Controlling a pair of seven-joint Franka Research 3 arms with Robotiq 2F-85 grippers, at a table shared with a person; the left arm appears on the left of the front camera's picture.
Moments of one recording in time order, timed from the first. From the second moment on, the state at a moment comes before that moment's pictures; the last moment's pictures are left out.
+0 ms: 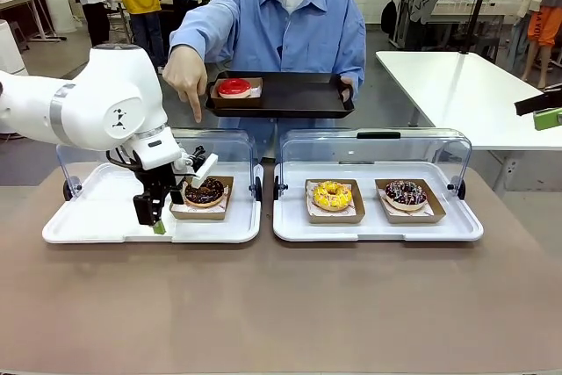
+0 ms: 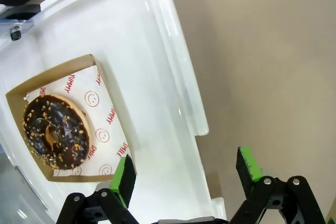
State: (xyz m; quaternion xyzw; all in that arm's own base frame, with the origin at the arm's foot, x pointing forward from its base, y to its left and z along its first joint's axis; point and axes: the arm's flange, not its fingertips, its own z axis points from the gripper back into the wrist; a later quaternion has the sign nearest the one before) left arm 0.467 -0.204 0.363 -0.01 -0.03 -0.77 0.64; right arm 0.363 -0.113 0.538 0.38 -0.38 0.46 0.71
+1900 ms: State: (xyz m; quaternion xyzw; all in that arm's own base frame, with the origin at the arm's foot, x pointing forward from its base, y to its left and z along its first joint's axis) left arm 0.513 -0.205 0.328 0.00 -0.02 -0.73 0.68; right arm 0.363 -0.113 0.538 0.38 -0.38 0.46 0.71
